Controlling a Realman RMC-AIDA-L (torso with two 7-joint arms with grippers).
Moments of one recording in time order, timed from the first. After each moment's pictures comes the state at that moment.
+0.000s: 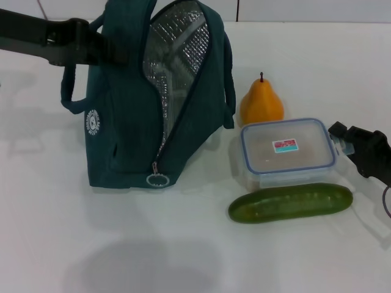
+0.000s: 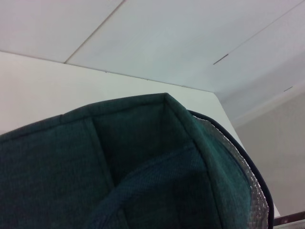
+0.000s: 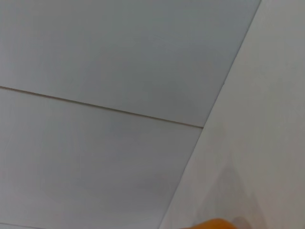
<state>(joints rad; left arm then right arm) -0.65 -1.93 0.70 1.12 2.11 1.84 -2.67 0.50 2.03 -1.07 0.06 -0.99 -1.35 1.77</state>
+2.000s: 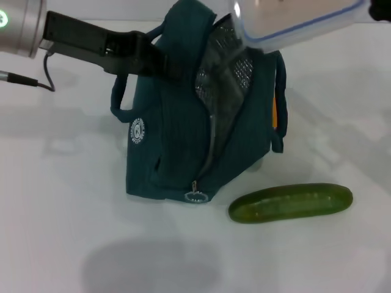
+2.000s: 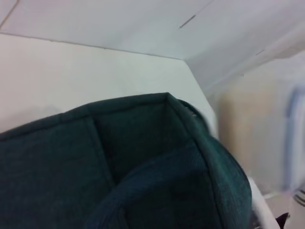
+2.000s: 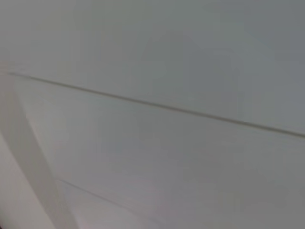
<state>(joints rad) -0.71 -2.00 0.80 1.11 2.10 1.82 -2.67 0.72 2.03 -0.97 -0.02 -0.78 -1.73 1.84</state>
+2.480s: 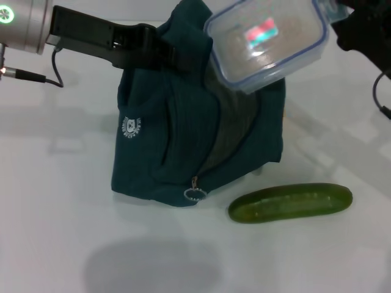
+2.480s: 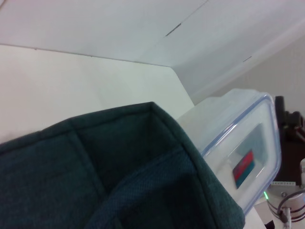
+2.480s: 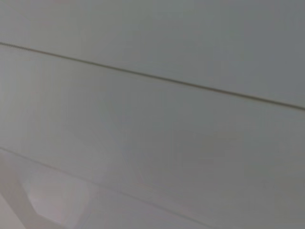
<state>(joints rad) -0.72 -2.01 0.79 1.11 2.07 1.81 -2.67 0.73 2.03 -1.11 -0.02 -0.78 -1.62 1.83</state>
